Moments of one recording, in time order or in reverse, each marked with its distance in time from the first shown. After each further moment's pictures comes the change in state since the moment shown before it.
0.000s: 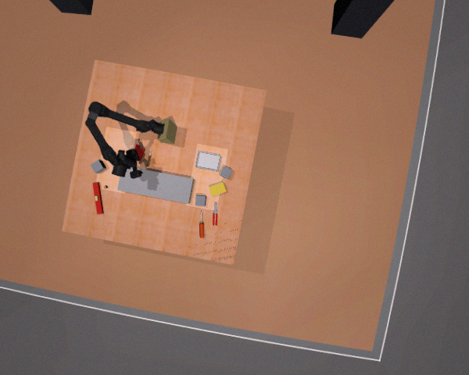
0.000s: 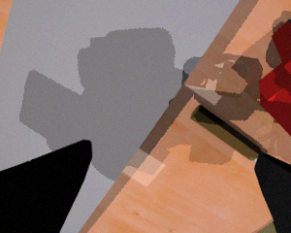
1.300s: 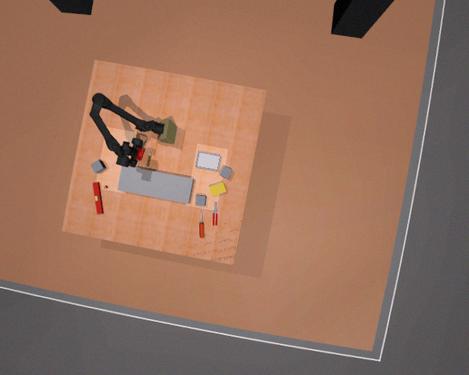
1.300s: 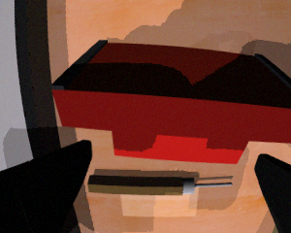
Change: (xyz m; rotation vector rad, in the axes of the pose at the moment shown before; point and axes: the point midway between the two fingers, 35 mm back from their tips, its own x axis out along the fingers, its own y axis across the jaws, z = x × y) arm 0.028 -0.097 0.005 0.565 -0.185 -0.170
